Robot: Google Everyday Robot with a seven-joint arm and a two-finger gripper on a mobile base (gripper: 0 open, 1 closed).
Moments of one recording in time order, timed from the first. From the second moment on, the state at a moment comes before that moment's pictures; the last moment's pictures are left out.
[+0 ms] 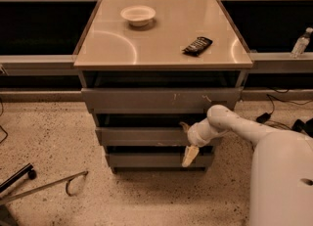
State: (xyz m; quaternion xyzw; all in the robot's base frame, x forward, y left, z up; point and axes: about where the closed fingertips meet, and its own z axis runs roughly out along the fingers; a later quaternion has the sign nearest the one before) arm 0.648 -0.127 0.401 -0.69 0.66 0.17 0.24
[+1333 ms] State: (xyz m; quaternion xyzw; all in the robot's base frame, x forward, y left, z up) arm 0.572 -0.127 0.414 -0.68 0.67 0.22 0.20
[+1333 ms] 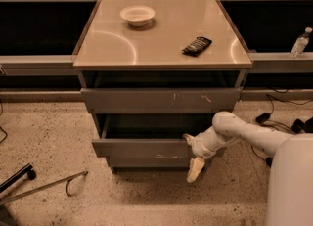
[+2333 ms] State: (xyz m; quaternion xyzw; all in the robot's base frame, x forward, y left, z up) arm 0.520 -0.120 0.423 -0.68 0.66 0.26 0.19
